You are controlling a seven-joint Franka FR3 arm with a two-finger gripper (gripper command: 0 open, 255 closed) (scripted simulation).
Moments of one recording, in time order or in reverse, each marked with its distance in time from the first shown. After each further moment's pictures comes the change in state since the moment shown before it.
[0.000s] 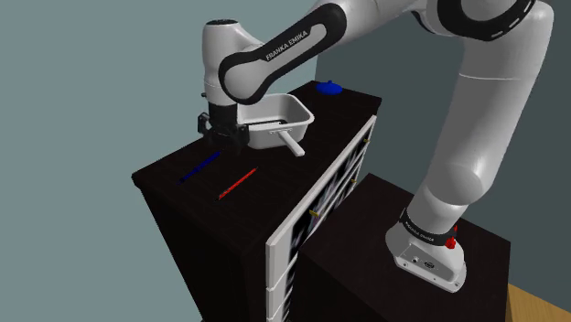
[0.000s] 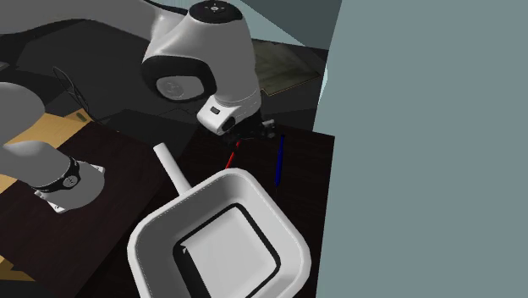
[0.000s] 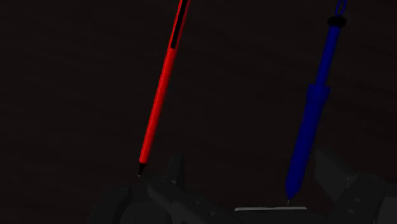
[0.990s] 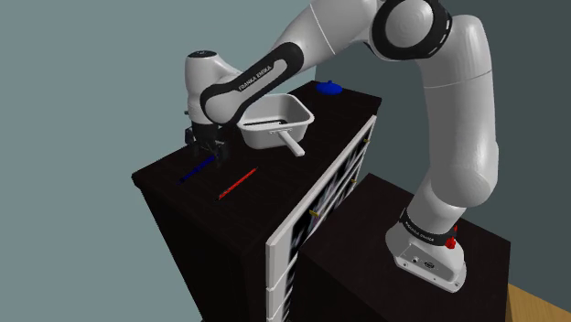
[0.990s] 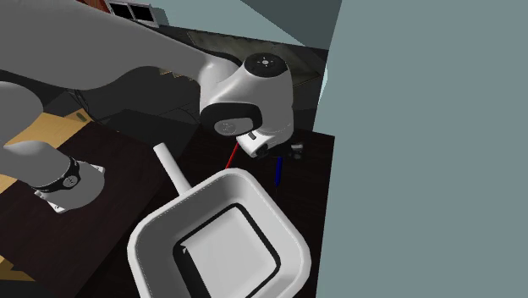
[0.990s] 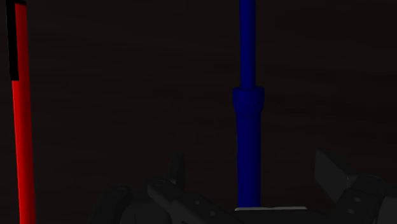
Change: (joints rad) arm 0.103 0.309 -0.092 0.240 -0.130 0.070 0.253
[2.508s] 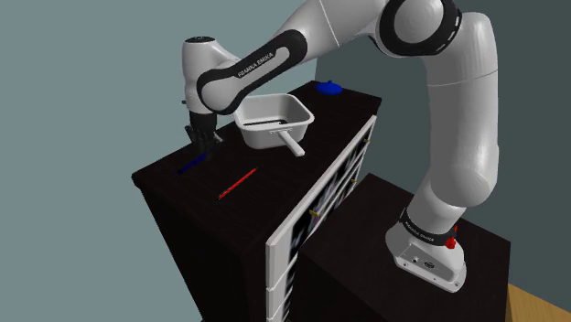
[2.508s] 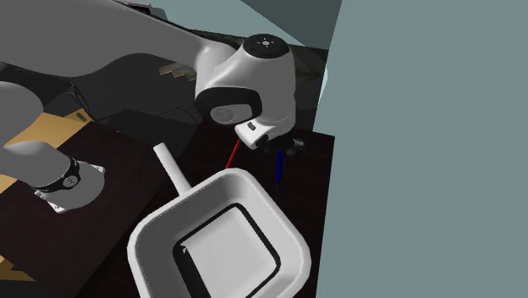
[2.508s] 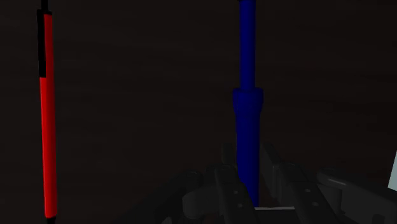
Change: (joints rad) arm -0.011 -0.040 0.016 0.024 0.022 -0.061 -0.014
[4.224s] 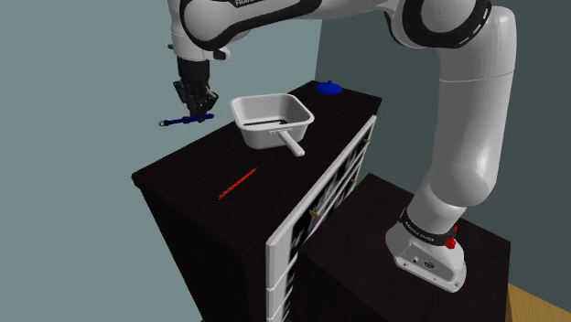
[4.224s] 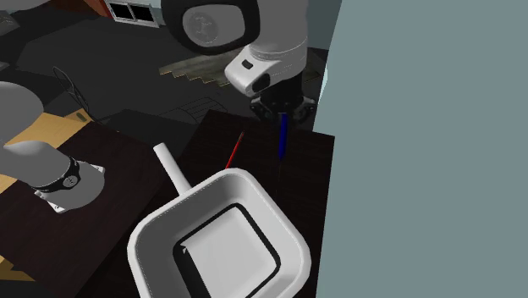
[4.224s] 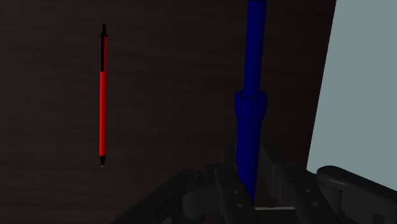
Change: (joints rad) arm -0.013 -0.110 0.037 0.199 0.068 -0.299 -0.041
